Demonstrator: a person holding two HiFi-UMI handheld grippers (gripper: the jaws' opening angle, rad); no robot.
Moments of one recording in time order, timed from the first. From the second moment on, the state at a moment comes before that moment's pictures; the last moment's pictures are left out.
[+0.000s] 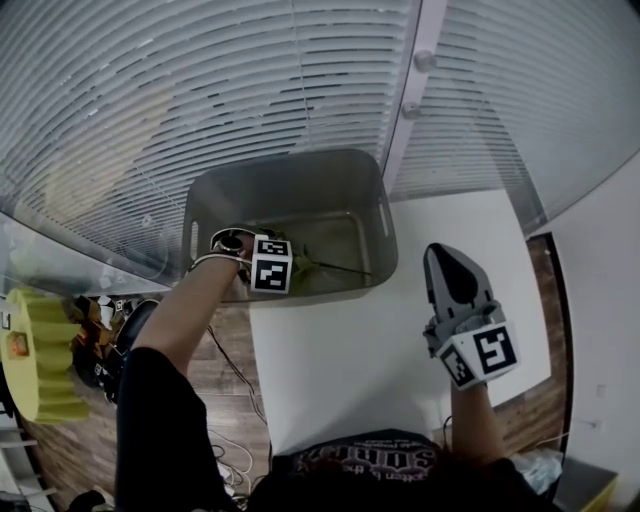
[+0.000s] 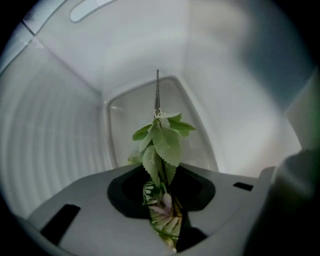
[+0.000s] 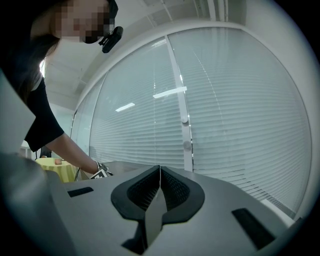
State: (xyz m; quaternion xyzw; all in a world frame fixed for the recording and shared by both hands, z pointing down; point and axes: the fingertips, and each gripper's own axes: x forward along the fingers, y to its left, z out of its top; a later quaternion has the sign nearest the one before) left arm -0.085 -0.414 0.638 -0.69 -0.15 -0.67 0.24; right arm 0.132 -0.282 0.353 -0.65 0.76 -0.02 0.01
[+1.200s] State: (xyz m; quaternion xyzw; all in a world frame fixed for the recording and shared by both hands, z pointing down) left arm -0.081 -0.408 0.510 -0.81 0.00 -0.57 0.16; right arm 0.103 -0.265 0.312 -0.63 0.78 0.00 0.04
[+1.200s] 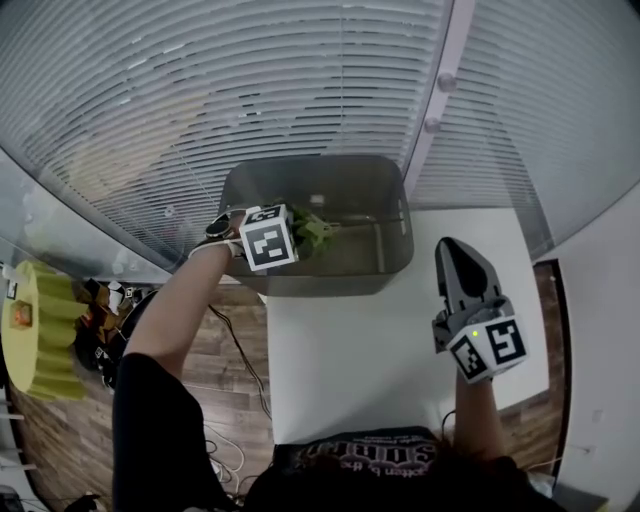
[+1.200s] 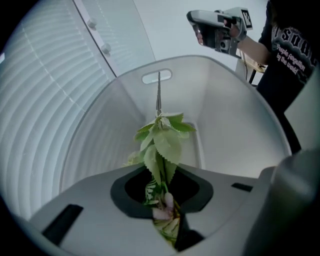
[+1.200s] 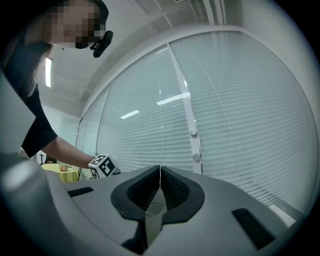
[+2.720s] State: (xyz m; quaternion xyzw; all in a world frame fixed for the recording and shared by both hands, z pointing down) left arm -0.097 -0.366 0.386 -0.80 0.04 -0.55 0.24; right arm 0.087 -0.234 0.276 -0.59 0.80 0.03 0.07
